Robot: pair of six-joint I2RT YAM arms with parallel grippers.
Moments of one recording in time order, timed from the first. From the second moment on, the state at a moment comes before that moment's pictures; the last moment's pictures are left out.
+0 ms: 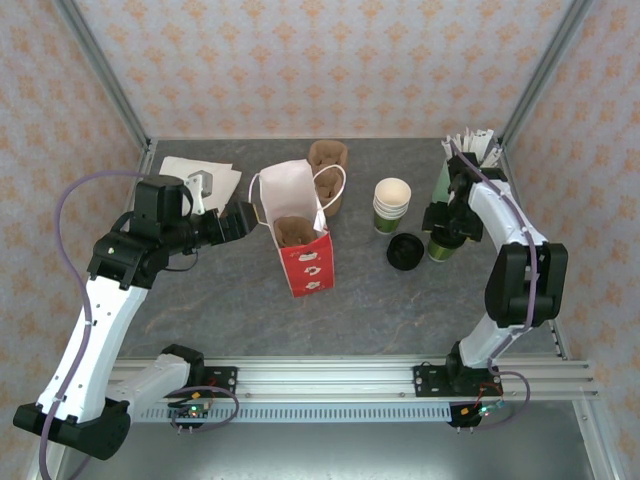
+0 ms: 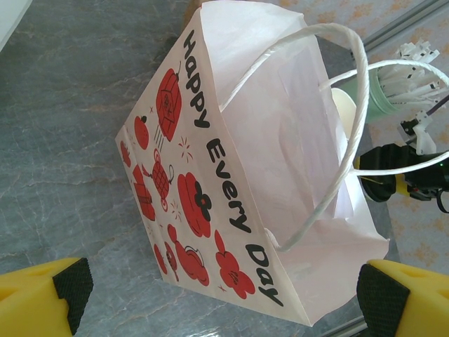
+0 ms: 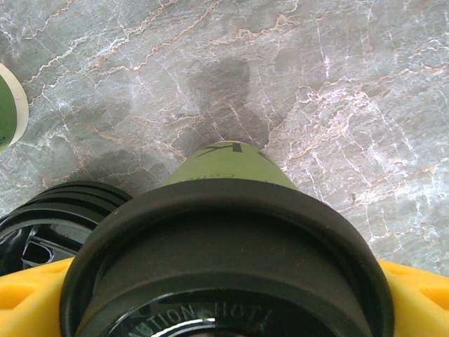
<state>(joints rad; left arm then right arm) -0.22 0.98 1.29 -0.99 0.29 -0.54 0.01 1.67 1.37 -1.11 0.04 0.26</state>
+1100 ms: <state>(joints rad) -0.22 1.03 1.27 -0.92 0.37 -0.55 0.38 1.40 1.92 -1.56 -0.10 0.47</state>
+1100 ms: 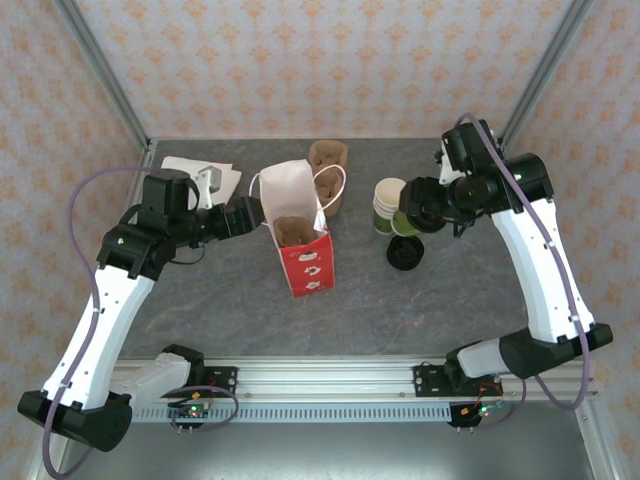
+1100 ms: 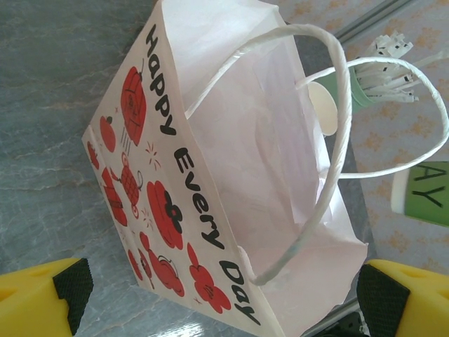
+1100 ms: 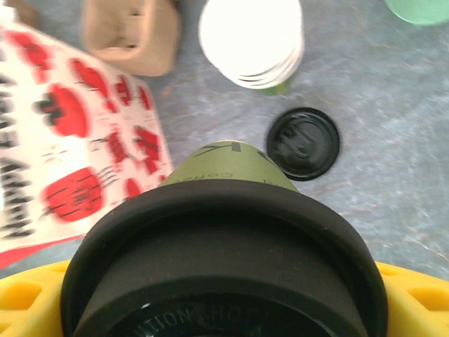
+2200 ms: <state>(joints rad) -0.33 1.05 1.19 -0.74 0.39 -0.77 0.88 1.89 2.50 -1.48 -0.01 0.68</state>
